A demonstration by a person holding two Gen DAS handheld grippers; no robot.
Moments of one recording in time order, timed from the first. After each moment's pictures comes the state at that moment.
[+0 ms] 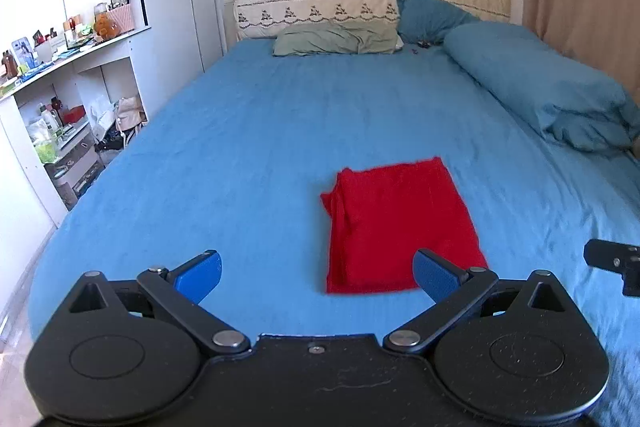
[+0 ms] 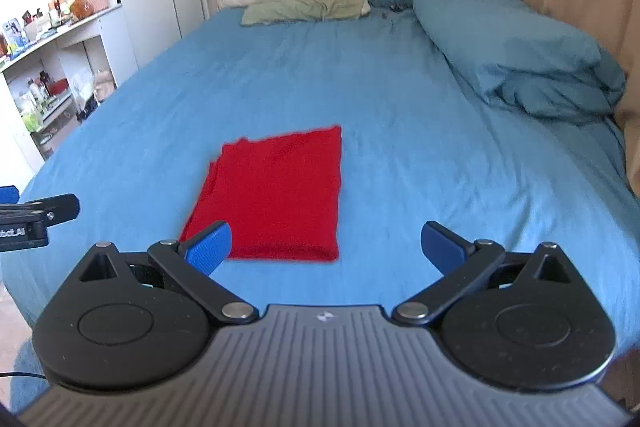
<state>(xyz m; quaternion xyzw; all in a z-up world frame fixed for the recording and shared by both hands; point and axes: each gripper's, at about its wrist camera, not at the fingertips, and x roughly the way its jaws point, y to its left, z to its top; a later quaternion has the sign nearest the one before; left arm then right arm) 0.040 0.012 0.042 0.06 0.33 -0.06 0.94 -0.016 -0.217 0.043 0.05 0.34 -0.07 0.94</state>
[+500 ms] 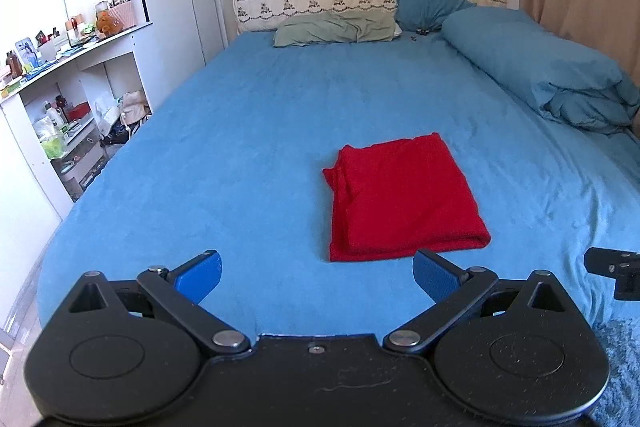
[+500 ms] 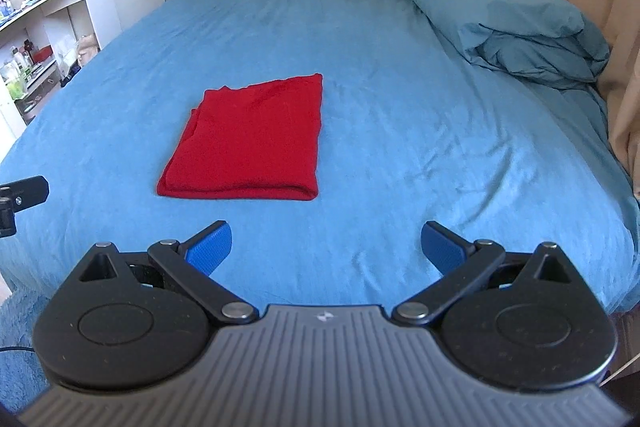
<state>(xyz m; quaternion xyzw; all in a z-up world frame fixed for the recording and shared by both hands) 0.011 0.010 0.027 0.07 0.34 -0.06 0.94 -0.048 -0.216 0.015 0.04 0.38 -0.08 0.92</state>
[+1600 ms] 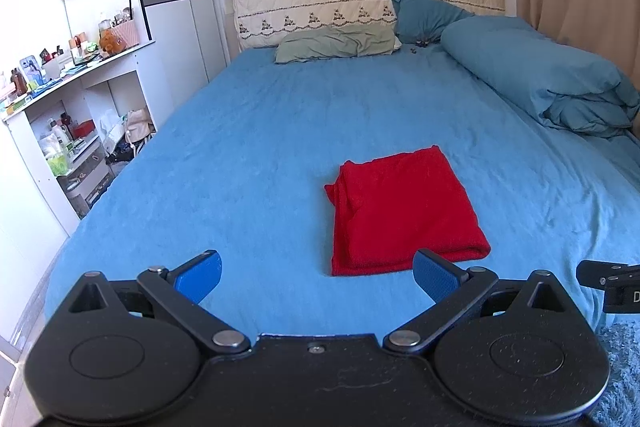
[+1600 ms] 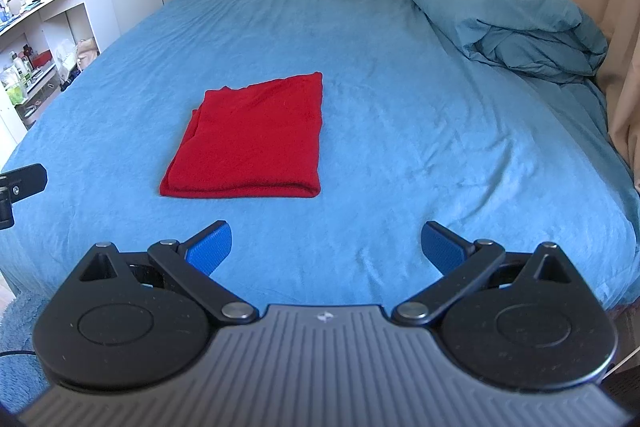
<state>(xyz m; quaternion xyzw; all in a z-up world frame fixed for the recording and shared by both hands) 0.001 0.014 0.036 0.08 0.31 -0.06 0.94 -0.051 -0.213 0.016 0.04 0.38 -0.09 0.92</state>
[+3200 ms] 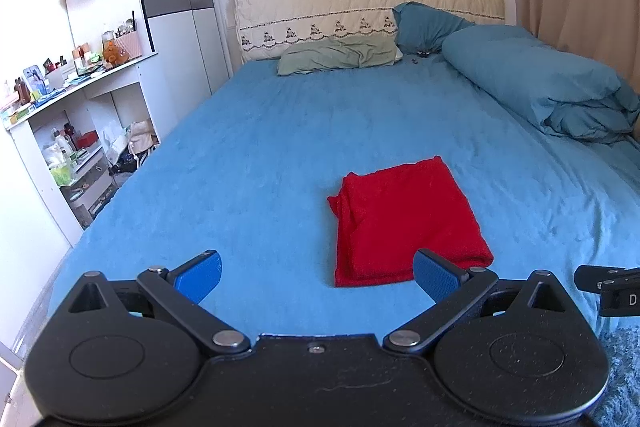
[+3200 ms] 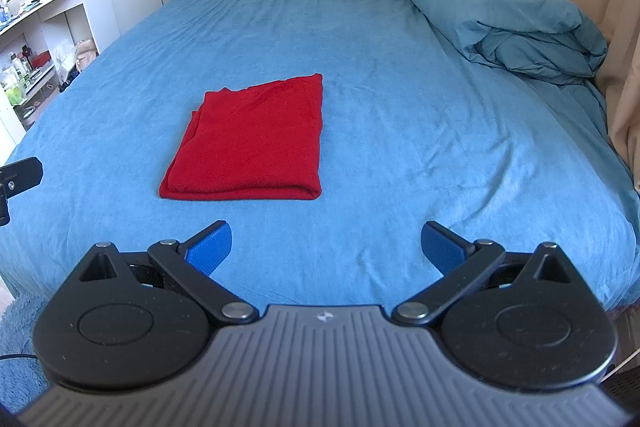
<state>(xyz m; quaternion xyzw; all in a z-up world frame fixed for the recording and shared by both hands) 0.000 0.016 0.038 0.08 0.30 -0.06 0.95 -0.049 -0.206 0.013 0.04 0.38 -0.09 0.92</state>
